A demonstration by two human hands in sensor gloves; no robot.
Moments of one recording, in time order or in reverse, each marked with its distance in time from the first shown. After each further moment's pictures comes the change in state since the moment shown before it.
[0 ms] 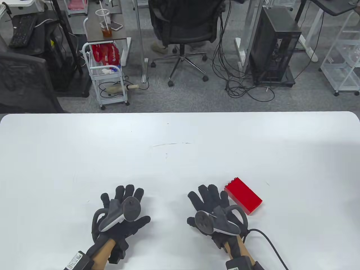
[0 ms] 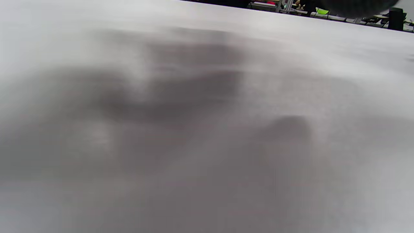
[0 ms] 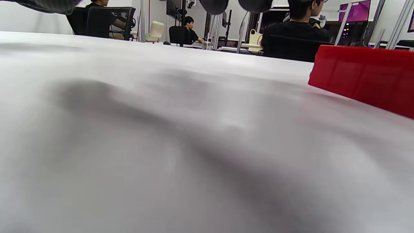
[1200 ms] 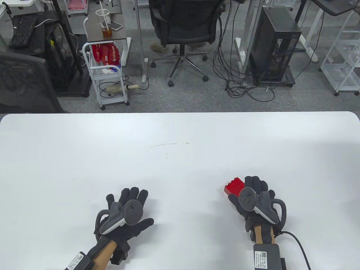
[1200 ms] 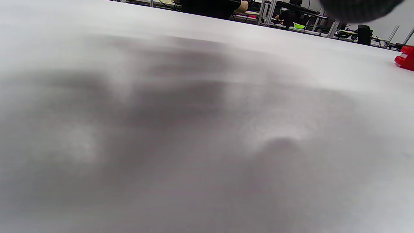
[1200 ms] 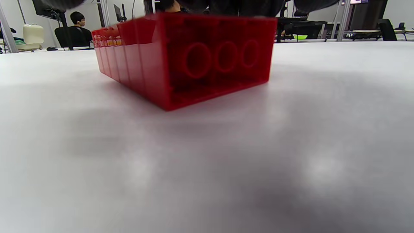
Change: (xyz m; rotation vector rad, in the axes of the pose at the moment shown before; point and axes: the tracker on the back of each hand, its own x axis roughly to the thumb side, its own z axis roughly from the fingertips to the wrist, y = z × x) left_hand 0.007 -0.004 0.003 0.031 -0.076 0.019; right_hand -0.136 0.014 0.019 0.037 0.479 -0.169
